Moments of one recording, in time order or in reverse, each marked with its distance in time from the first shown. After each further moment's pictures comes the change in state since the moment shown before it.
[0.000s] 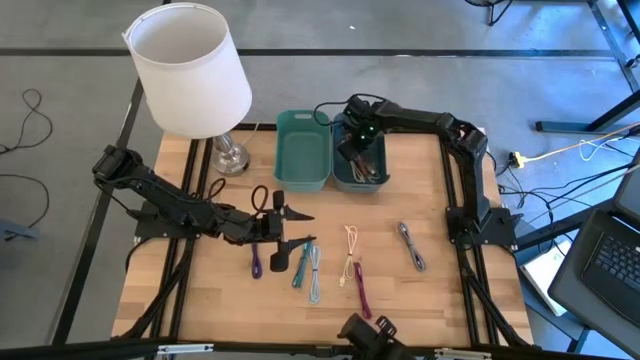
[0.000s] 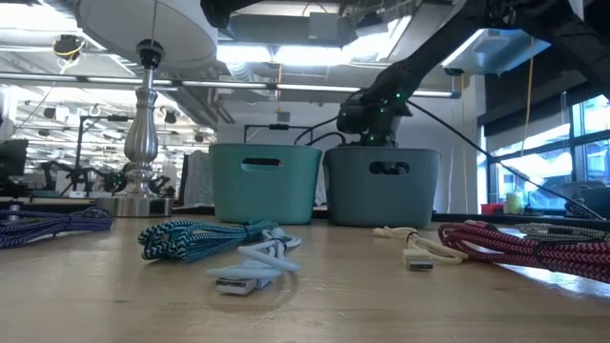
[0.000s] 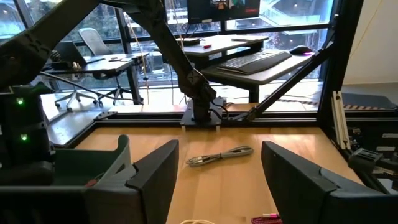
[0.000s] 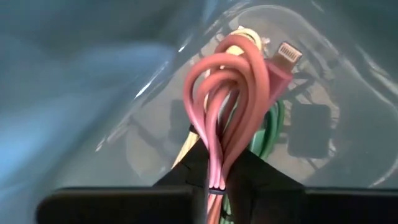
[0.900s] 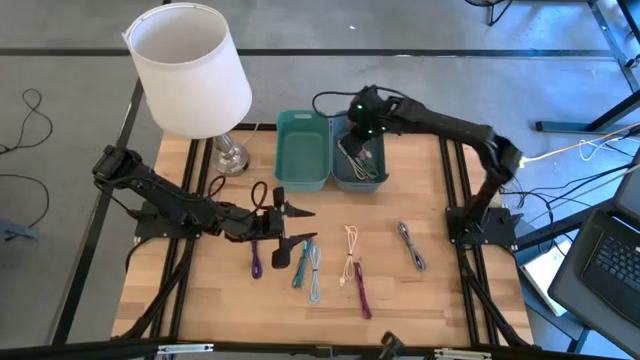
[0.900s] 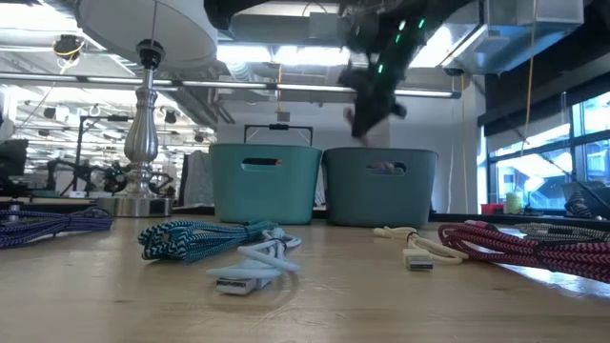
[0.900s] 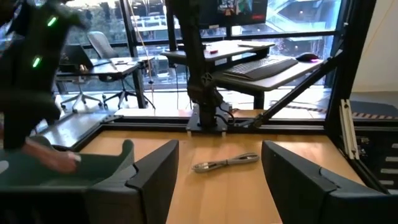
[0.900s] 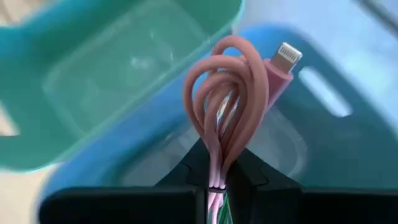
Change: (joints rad) left arm 0.019 0.000 0.000 0.022 -0.001 -0.001; right arm 0.138 -0.320 0.000 -0.023 0.215 -0.008
